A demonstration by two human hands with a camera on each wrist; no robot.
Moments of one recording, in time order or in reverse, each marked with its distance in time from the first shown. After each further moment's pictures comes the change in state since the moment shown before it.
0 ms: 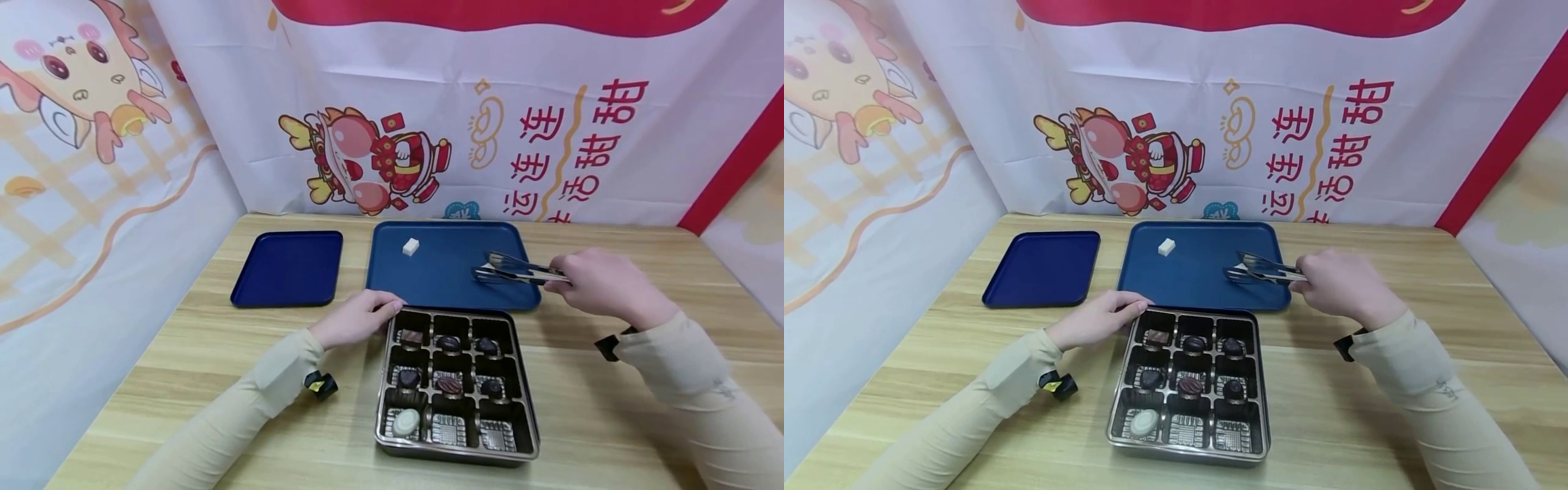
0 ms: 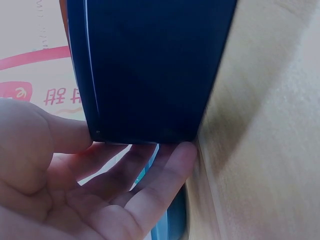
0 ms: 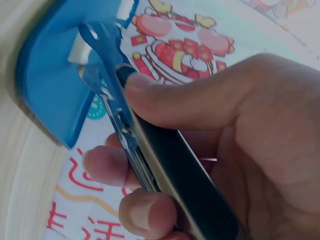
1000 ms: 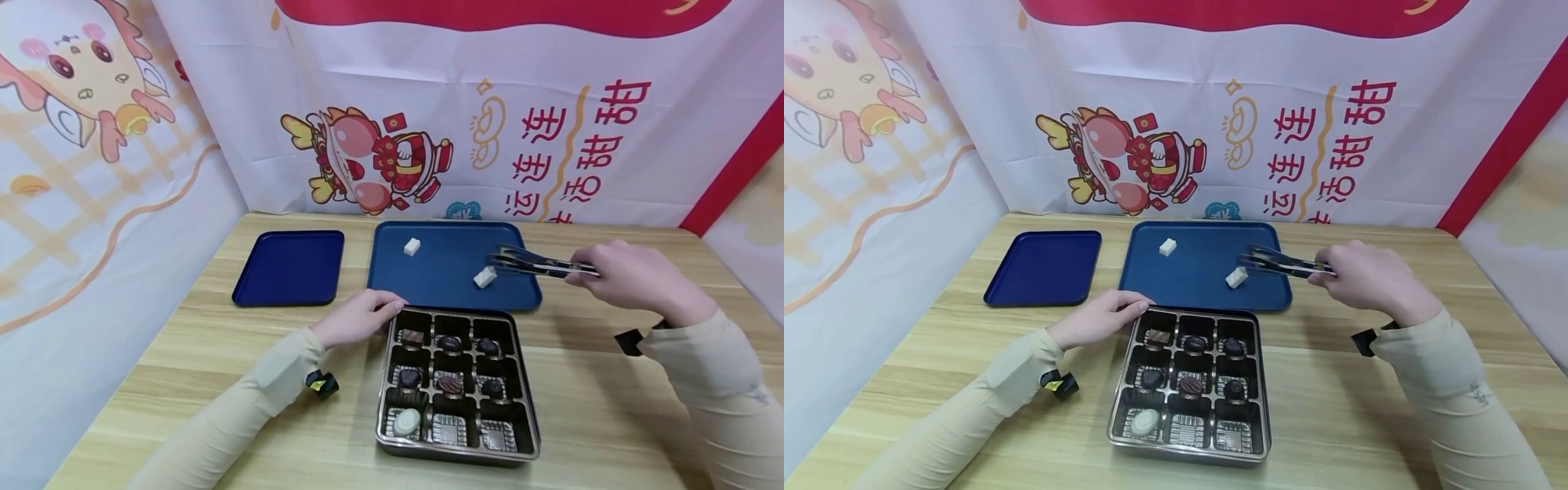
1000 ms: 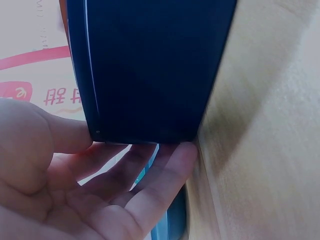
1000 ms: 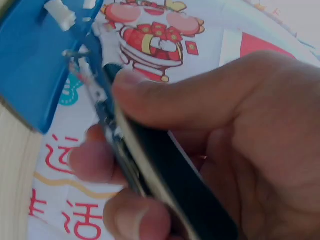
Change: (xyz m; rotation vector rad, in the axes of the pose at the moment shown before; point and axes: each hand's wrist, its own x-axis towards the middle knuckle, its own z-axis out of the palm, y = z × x) left_hand -0.001 0.001 0.000 -0.006 0.002 0.003; right_hand -0.011 0.014 -0.022 0.078 -0.079 0.062
